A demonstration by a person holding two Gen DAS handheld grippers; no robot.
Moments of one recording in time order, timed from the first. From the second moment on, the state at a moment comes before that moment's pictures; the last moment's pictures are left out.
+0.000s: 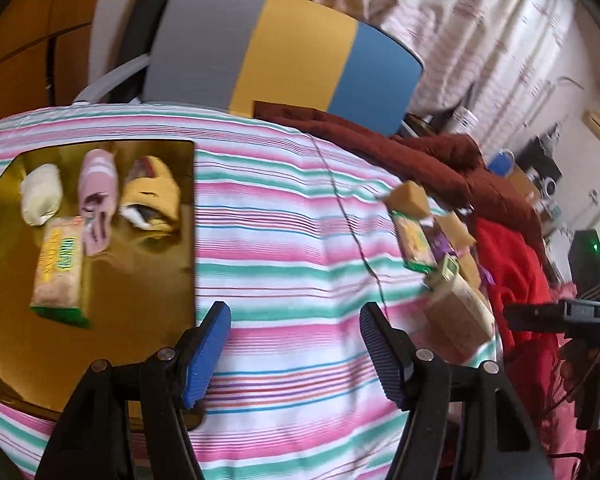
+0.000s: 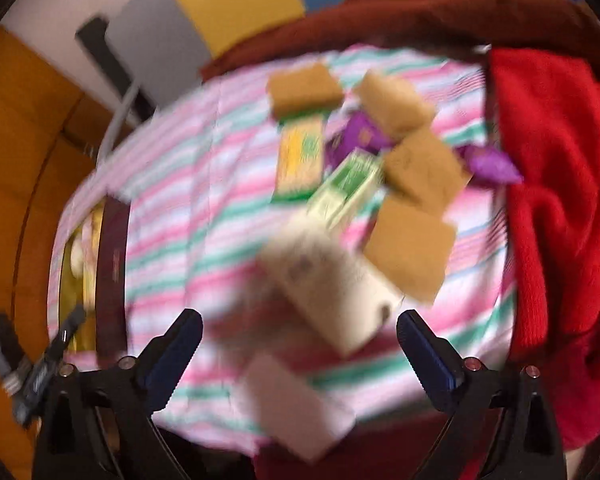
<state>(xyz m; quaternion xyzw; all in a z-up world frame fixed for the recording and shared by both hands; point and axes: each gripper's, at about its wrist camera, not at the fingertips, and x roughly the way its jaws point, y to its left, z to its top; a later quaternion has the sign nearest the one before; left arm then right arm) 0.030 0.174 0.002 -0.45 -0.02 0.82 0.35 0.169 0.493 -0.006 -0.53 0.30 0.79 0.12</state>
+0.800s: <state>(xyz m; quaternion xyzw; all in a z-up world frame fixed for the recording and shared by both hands) 0.028 0.151 -0.009 -0.47 -0.04 0.81 0.34 0.125 0.382 -0.094 -0.72 -0.01 0.69 -0.01</state>
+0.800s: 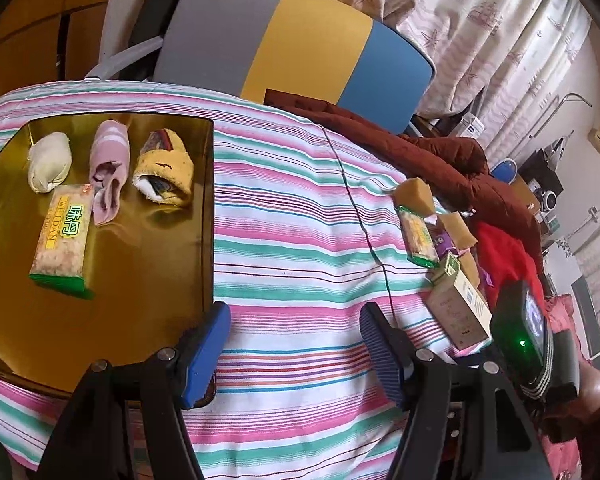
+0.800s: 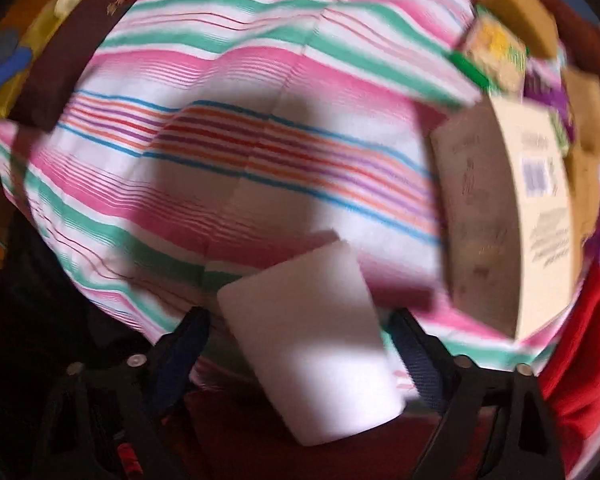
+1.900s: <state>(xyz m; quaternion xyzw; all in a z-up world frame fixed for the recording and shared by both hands) 0.064 0.237 -0.023 -0.50 0.02 0.77 0.40 0.136 0.483 -0.038 -0.54 0.19 0.81 0.11</state>
